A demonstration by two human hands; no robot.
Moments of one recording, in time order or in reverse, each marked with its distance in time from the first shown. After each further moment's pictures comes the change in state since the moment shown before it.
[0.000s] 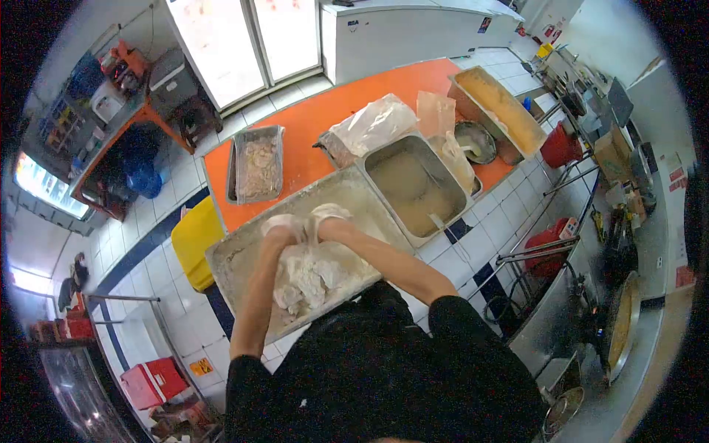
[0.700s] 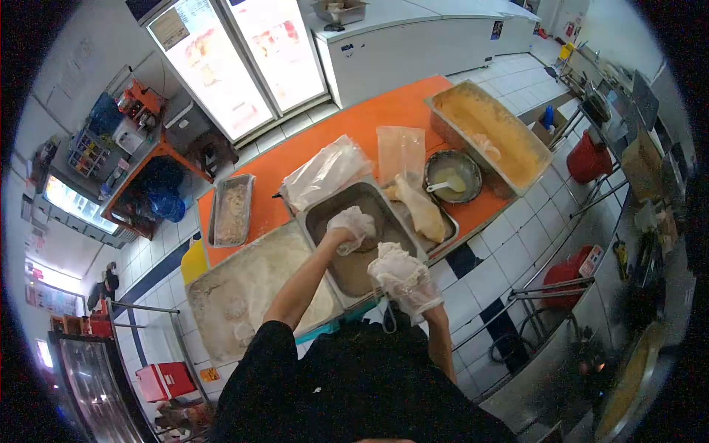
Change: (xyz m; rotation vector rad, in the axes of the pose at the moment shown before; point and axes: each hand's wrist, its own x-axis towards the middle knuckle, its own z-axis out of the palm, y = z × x) left_hand 0.161 0.343 -0.092 0.024 0.220 0.526; right_hand -0.211 0.335 0.062 1.739 0.752 -0.437
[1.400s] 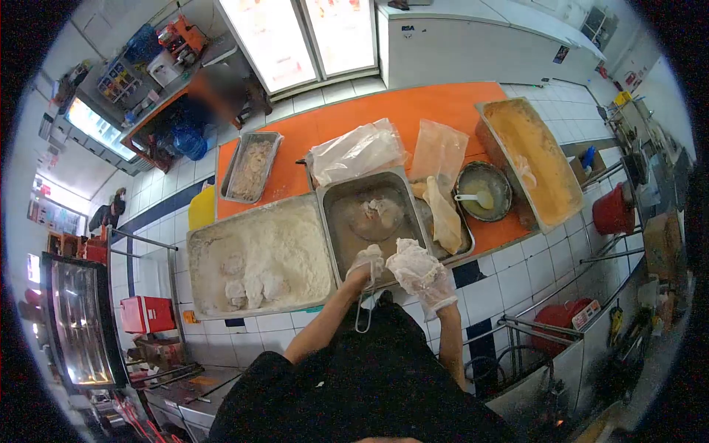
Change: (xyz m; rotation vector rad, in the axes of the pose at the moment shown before) left_hand -0.092 0.096 0.131 -1.374 0.362 -0.591; right_hand 0.051 0.037 -0.055 -1.316 -0.545 -0.599
